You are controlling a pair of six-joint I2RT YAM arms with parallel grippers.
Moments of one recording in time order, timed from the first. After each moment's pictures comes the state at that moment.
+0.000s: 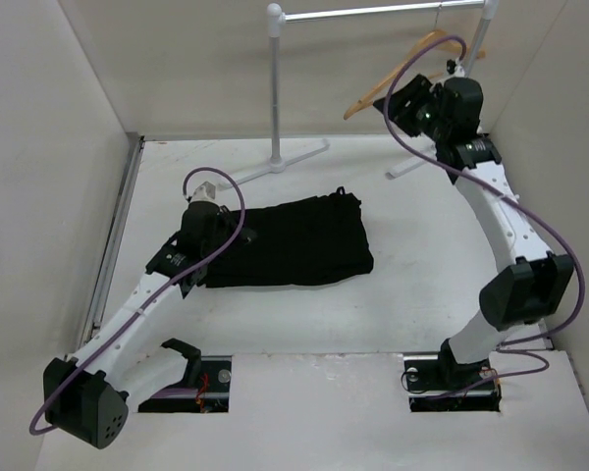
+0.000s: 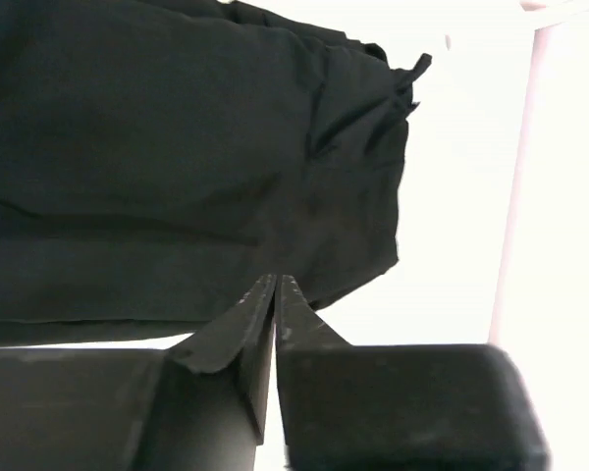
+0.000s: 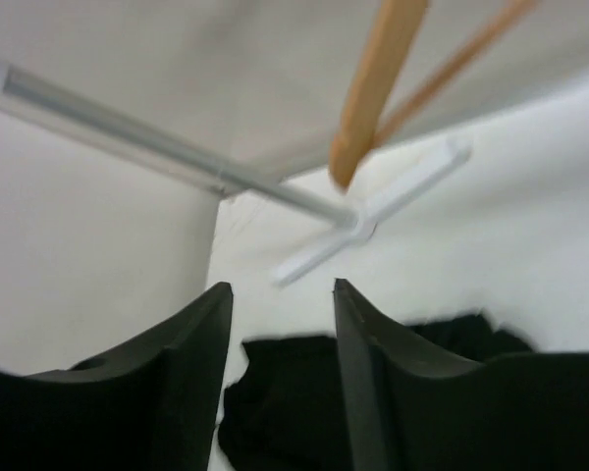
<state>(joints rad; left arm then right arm) -0.41 0.98 0.77 -0.35 0.04 -0.89 0.19 1.59 1.63 -0.22 -0.23 0.78</state>
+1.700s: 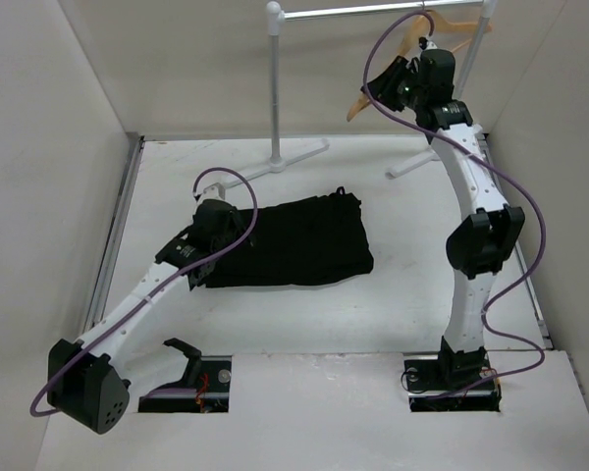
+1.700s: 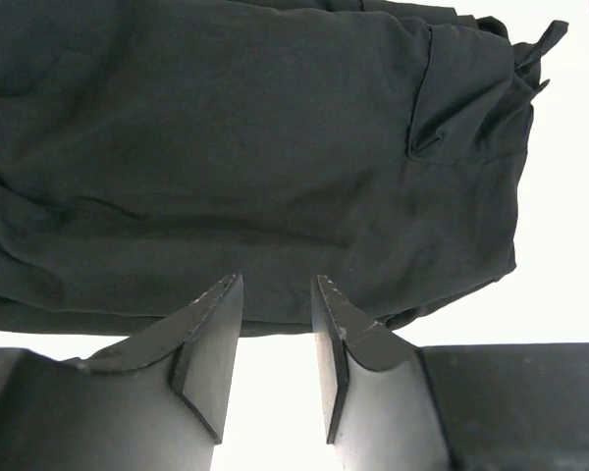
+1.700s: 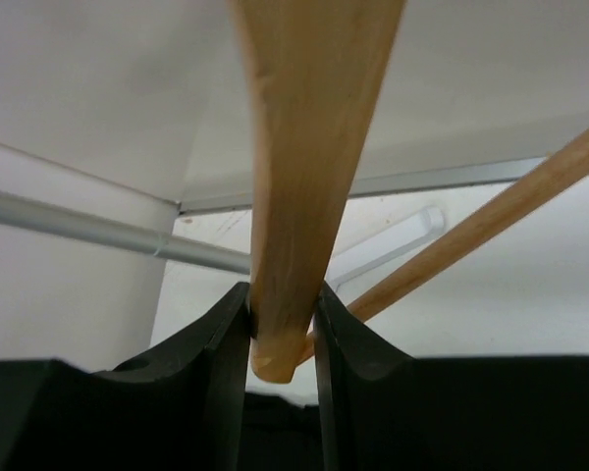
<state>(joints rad) -0.47 1.06 0.82 -0.47 -0.12 -0.74 0.18 2.11 2.27 -0.40 -0.27 0.65</state>
